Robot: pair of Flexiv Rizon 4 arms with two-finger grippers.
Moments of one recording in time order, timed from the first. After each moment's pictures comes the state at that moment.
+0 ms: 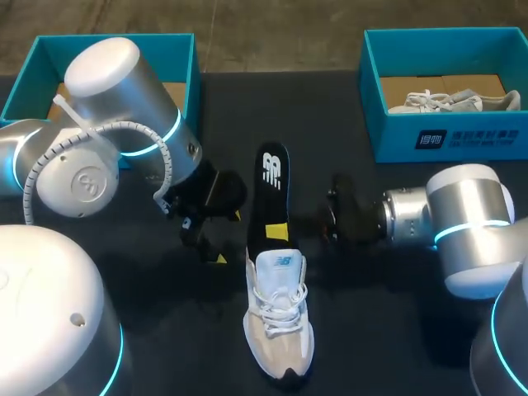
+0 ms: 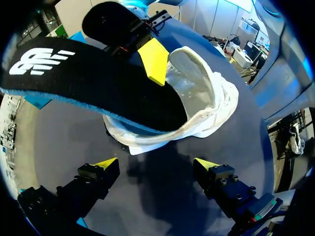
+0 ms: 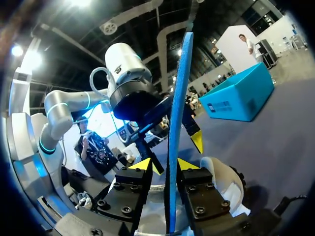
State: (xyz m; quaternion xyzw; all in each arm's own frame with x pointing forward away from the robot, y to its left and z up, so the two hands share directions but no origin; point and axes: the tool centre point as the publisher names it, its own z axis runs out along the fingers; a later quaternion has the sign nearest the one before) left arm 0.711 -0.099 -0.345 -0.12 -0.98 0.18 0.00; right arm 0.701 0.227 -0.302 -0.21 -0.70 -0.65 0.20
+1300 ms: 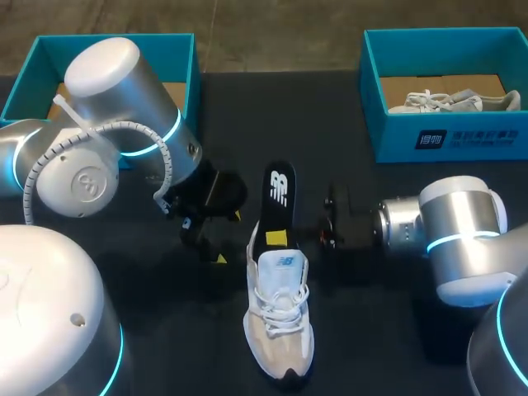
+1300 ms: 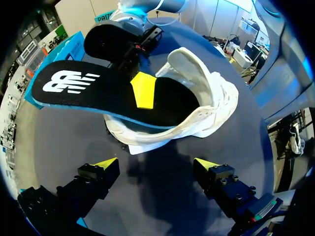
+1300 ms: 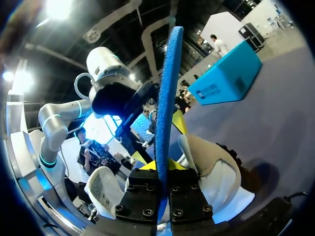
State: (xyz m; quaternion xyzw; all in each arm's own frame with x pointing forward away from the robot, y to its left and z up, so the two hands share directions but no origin) left arm 0.711 -0.099 -0.345 -0.12 -0.98 0.18 0.00; right arm 0.703 0.226 -0.339 -0.28 -0.68 -0.63 0.25
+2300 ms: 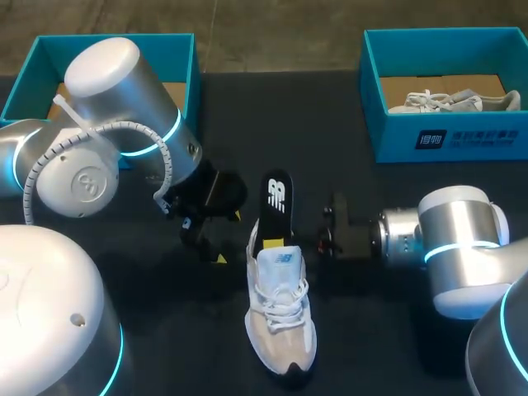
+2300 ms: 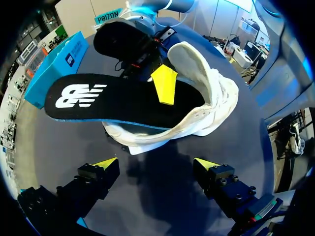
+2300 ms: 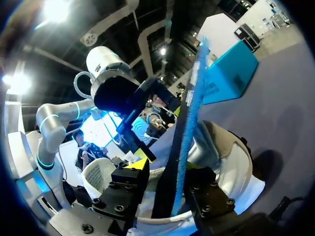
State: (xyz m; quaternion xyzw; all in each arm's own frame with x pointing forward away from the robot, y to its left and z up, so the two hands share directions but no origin) left arm 0.711 -0.099 -0.345 -0.12 -0.98 0.18 0.00; right arm 0.692 0.231 -0.337 -0.29 -0.68 -0.63 0.24
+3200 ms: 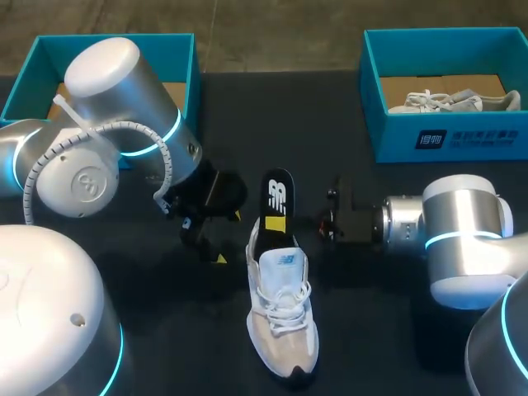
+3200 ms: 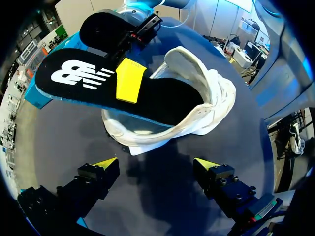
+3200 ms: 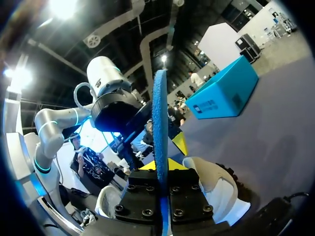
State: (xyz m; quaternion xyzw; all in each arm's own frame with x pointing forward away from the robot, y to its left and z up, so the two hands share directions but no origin) left arm 0.711 -0.099 -0.345 -0.12 -0.98 0.18 0.00; right arm 0.720 0.227 -0.313 -0.30 -0.66 -0.65 0.21
